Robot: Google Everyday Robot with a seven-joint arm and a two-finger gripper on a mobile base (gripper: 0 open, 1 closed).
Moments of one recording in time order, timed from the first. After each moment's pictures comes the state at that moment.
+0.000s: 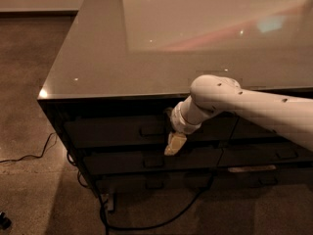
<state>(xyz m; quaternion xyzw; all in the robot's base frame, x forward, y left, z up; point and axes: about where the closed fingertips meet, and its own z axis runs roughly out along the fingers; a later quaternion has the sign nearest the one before) 0.578 -0.052 0.640 -0.70 0.67 0.09 0.23</state>
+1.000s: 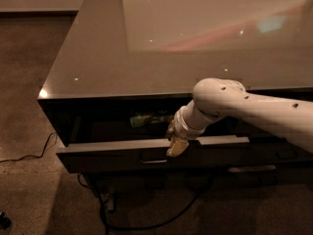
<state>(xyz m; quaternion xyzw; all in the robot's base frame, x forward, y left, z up) 0.553 -0.058 0.647 -0.70 0.67 0.08 0.22</state>
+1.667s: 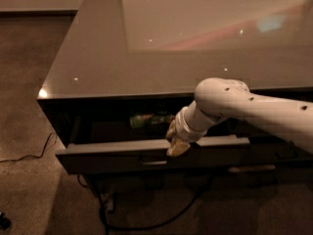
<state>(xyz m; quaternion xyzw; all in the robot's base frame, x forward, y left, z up) 0.537 -0.061 0.658 -0.71 0.67 0.08 0.22</state>
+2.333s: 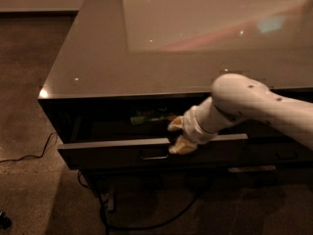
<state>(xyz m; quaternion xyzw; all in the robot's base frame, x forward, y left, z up) 0.511 -0.064 0.691 -0.71 0.66 0.11 0.24</state>
